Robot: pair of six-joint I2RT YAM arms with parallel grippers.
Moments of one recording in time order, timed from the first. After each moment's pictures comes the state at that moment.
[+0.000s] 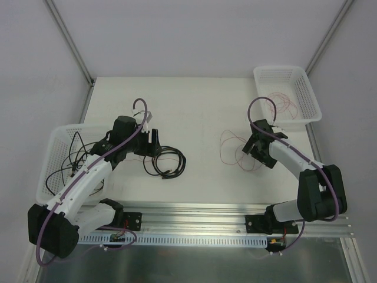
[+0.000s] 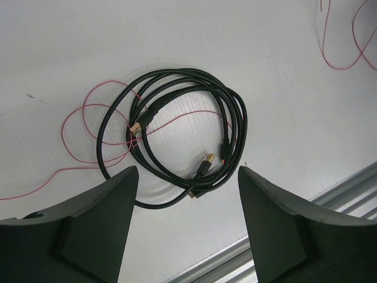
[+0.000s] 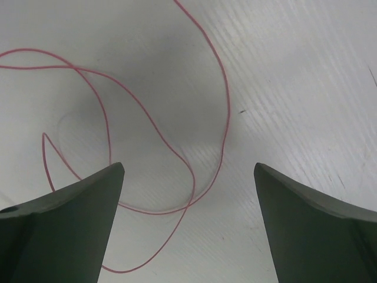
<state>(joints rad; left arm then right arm) -0.37 1.03 0.83 -0.53 0.20 -0.22 0.26 1.40 0.83 -0.65 0.36 0.80</state>
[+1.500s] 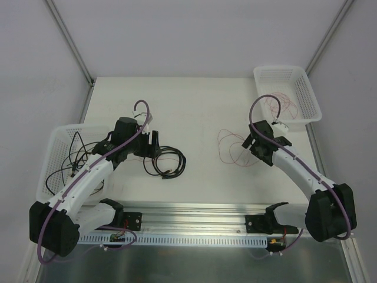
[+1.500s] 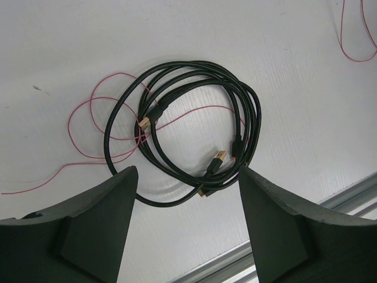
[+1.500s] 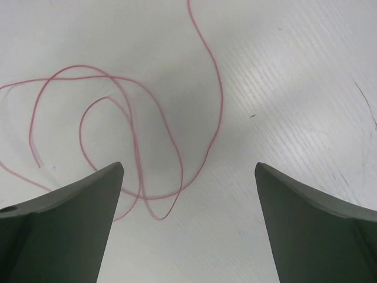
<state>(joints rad) -0.37 1.05 0.80 -0.52 0.17 -0.20 0.34 1.25 0.80 -0.64 0.49 0.90</state>
